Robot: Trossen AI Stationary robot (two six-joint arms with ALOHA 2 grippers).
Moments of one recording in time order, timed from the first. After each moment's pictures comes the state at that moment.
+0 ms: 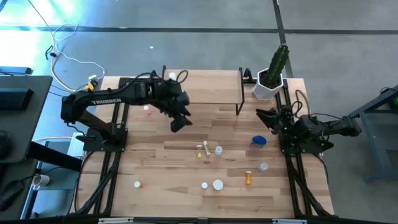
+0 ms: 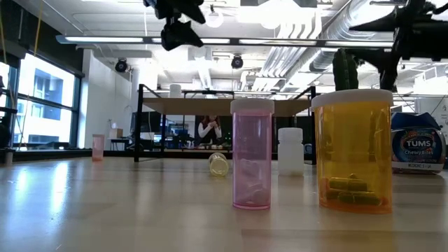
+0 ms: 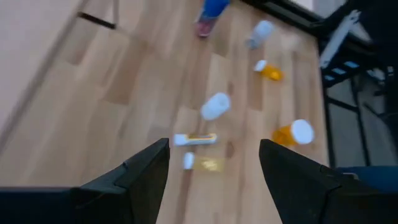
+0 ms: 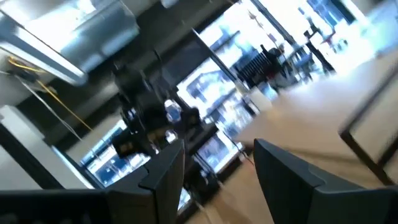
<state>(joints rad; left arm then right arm) 0.30 1.43 1.31 -0.68 0.28 -0.23 0.14 0.05 0.03 0.34 0.52 0.60</state>
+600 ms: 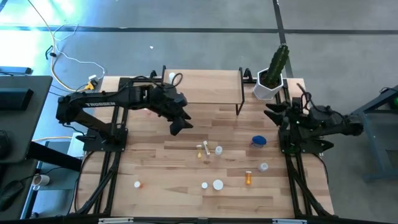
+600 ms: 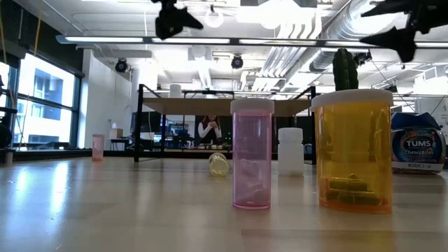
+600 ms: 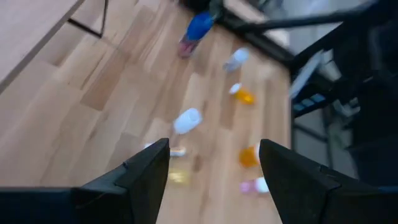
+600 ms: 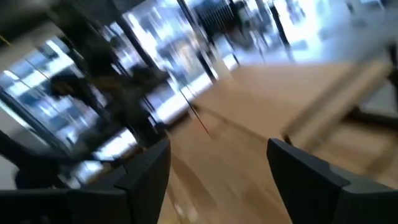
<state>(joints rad) 0.25 1.35 1.29 -0.62 0.26 -0.43 0.14 0.12 0.50 -0.51 0.52 0.59</state>
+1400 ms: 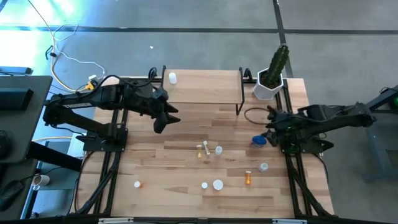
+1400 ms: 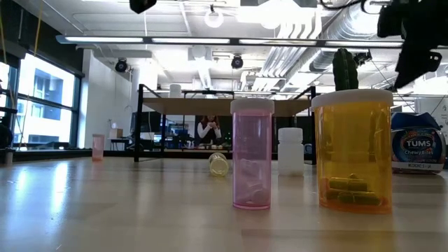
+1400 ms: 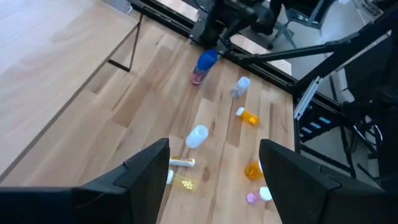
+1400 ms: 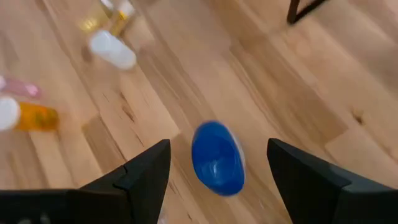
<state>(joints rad) 0.18 1.16 1.29 -0.71 0.07 -0.43 0.14 0.67 0.73 -1.09 0.16 0.76</state>
